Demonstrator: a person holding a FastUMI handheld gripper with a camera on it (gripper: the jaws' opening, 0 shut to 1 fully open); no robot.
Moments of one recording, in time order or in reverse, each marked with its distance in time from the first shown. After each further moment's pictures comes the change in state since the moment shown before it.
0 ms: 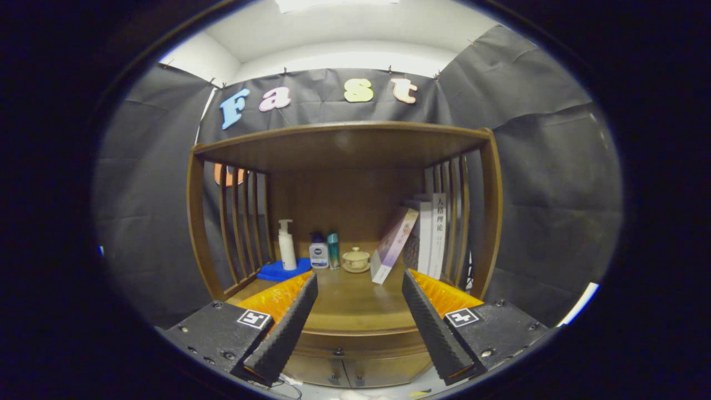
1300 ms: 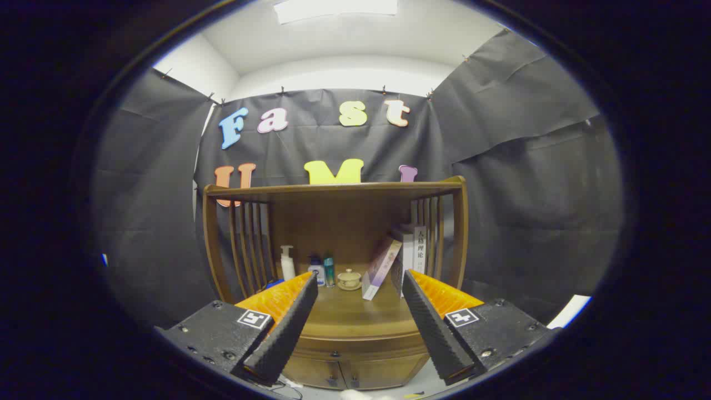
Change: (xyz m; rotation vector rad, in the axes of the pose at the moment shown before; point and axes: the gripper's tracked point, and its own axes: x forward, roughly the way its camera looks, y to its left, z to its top) arm -0.085 -0.013 0.089 0.003 -0.087 -0.036
